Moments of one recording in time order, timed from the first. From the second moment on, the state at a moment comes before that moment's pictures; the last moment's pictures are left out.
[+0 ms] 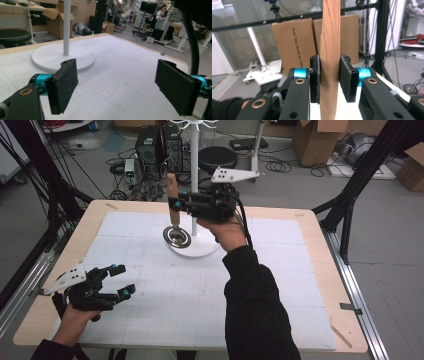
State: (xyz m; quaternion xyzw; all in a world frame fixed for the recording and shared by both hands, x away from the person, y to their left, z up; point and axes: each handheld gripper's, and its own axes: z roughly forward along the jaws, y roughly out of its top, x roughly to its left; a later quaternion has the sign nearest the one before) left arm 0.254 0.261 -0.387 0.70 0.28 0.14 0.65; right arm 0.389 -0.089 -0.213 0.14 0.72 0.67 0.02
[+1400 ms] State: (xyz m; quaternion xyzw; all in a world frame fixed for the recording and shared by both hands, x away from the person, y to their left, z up) left arm 0.254 0.265 -0.389 0.69 0.29 0.13 0.65; right arm 0.478 -0.090 -0.173 0.26 0.70 0.66 0.10
